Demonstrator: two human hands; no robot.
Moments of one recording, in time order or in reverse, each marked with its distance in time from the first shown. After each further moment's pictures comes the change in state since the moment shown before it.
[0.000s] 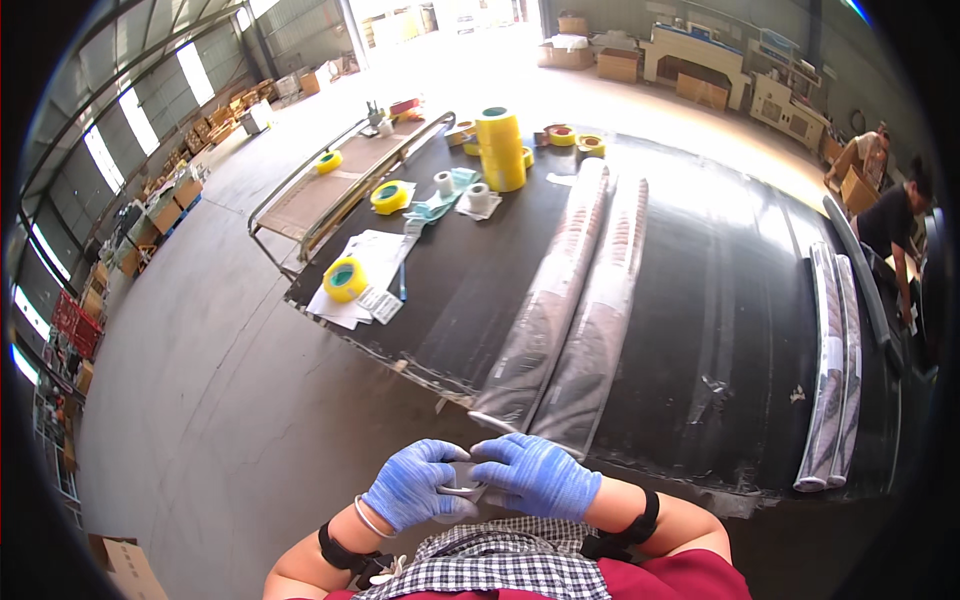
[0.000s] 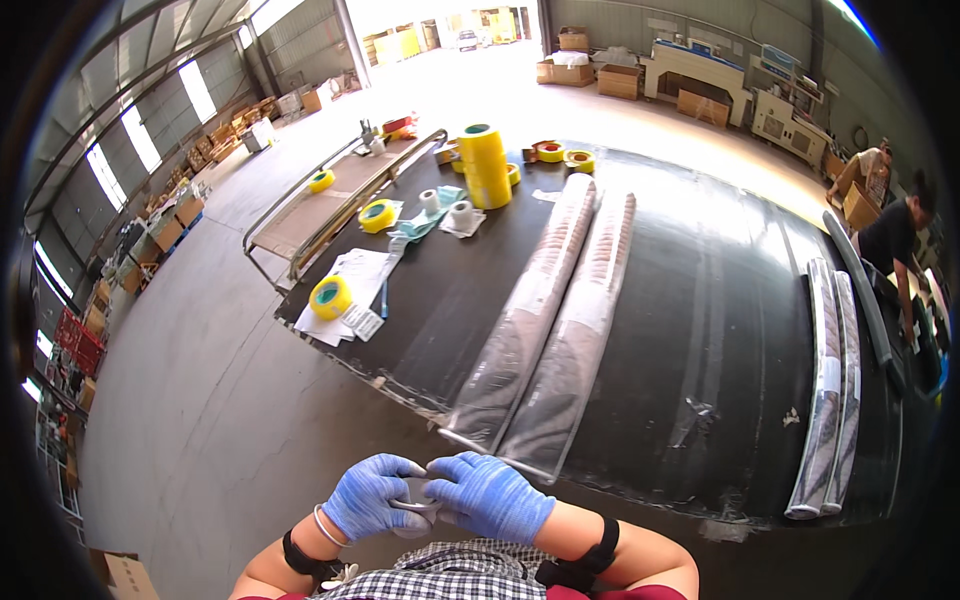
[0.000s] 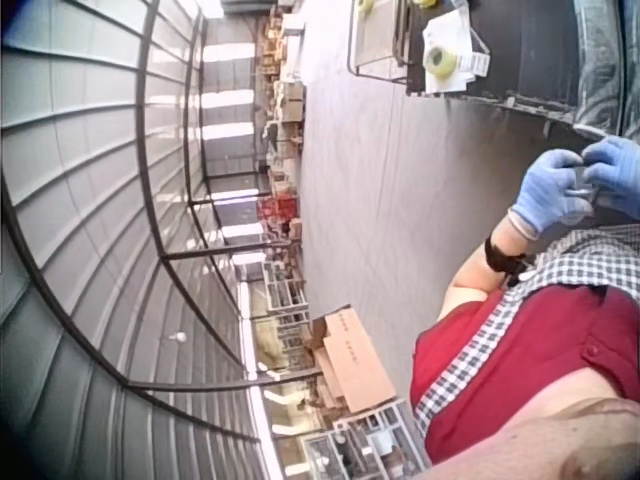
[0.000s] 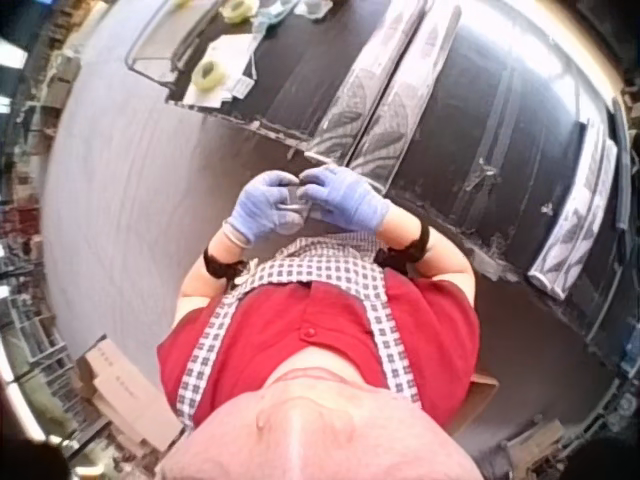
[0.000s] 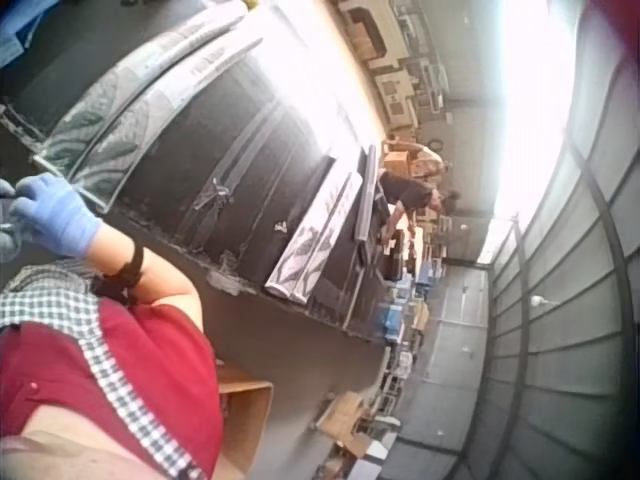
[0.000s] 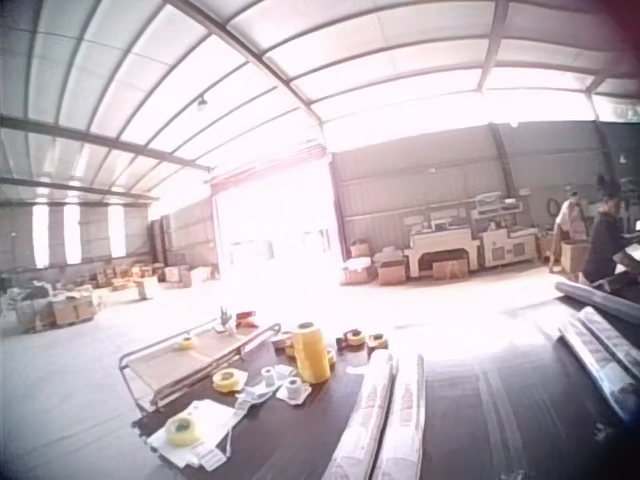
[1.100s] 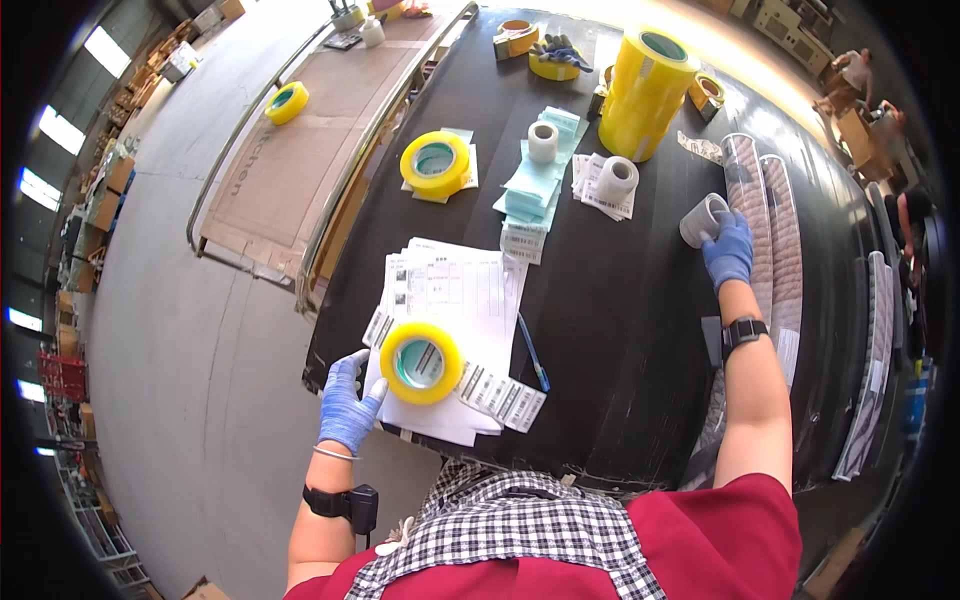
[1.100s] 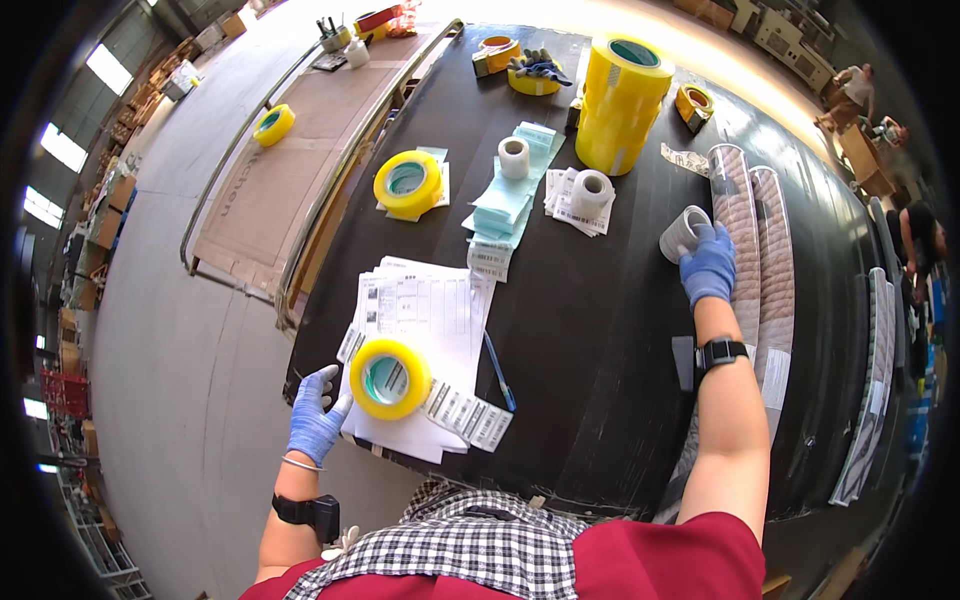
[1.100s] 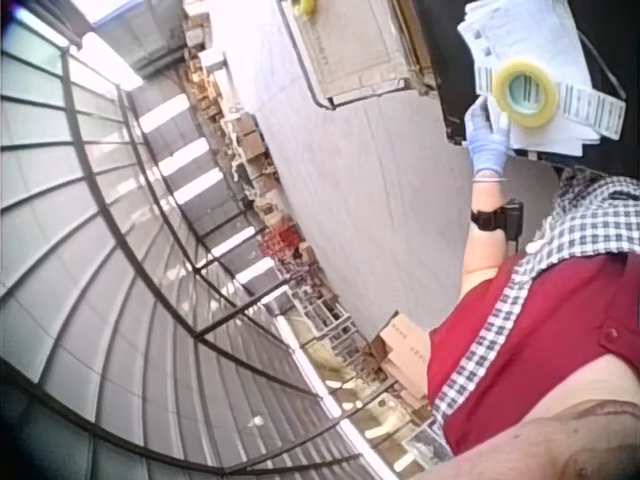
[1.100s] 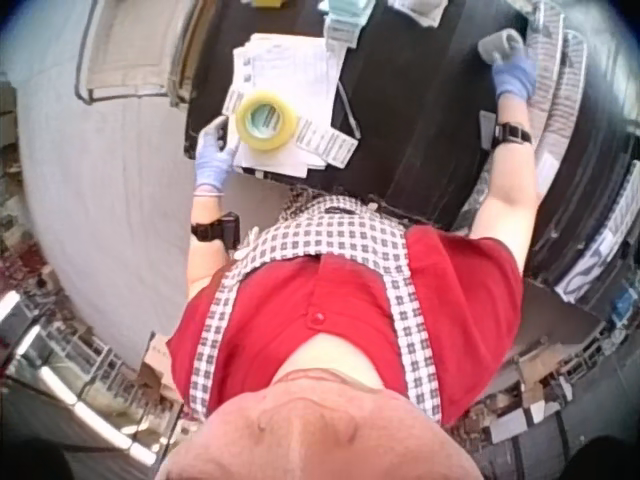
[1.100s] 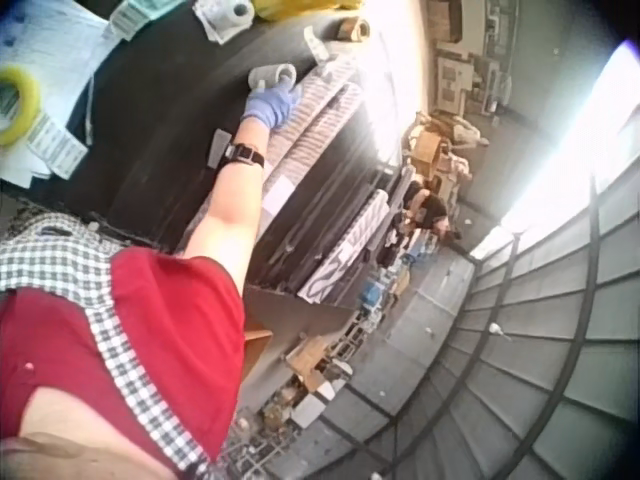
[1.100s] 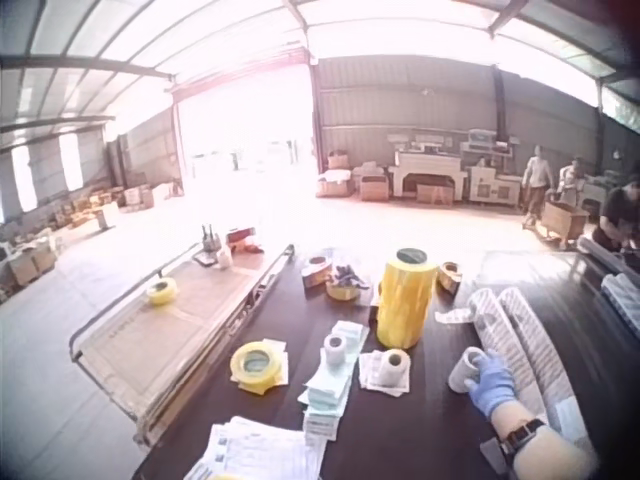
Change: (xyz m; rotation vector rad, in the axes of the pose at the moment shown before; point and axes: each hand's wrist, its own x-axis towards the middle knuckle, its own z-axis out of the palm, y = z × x) left_hand 0.149 -0.560 -0.264 -0.039 0.237 -0.558; right_hand 0.273 0.483 -0.077 -1.058 0.503 1.185
